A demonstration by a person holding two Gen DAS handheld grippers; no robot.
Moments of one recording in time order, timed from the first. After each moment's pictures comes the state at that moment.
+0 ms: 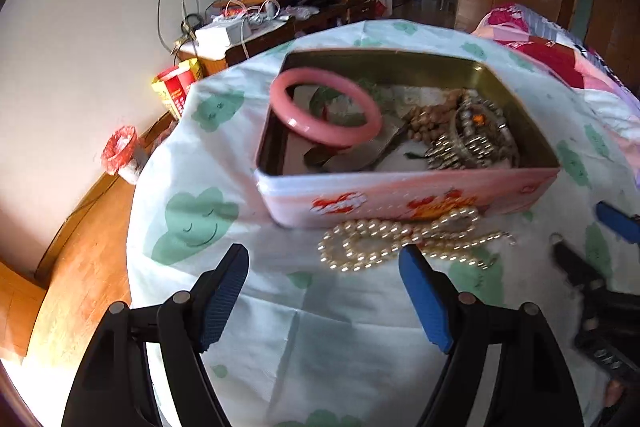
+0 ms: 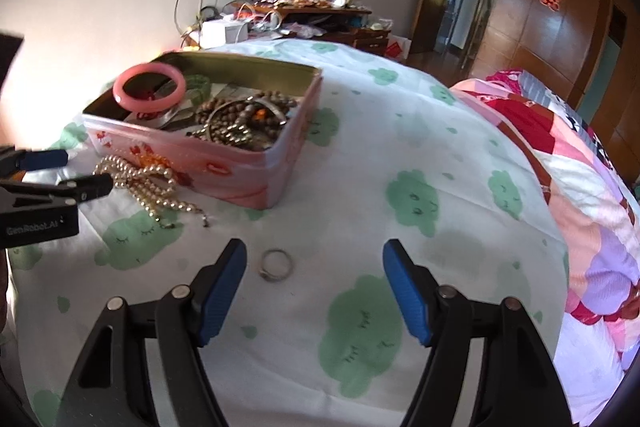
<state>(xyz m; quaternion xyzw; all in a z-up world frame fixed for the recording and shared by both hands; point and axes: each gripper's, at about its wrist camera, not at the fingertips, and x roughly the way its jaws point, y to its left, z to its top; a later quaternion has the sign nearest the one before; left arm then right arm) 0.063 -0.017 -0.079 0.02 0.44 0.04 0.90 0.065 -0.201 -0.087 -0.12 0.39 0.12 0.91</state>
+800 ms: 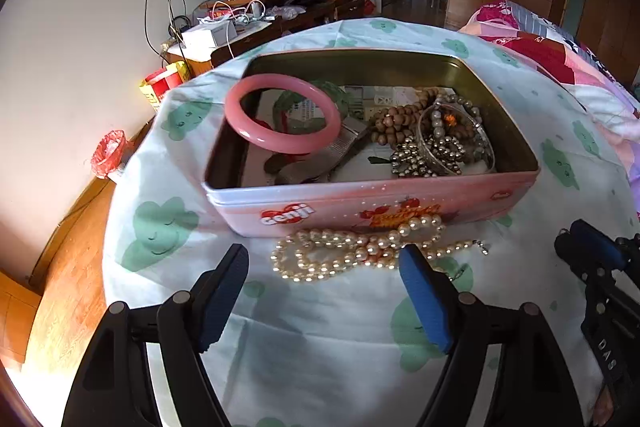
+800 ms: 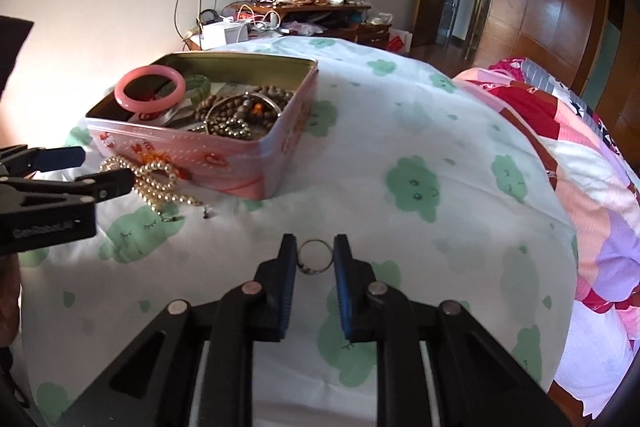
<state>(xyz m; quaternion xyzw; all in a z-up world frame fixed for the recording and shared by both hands) 0.077 -0.040 -0.082 0.01 0.45 0.02 0.89 0.059 -0.213 -0.085 -0.09 0.39 0.13 0.91</state>
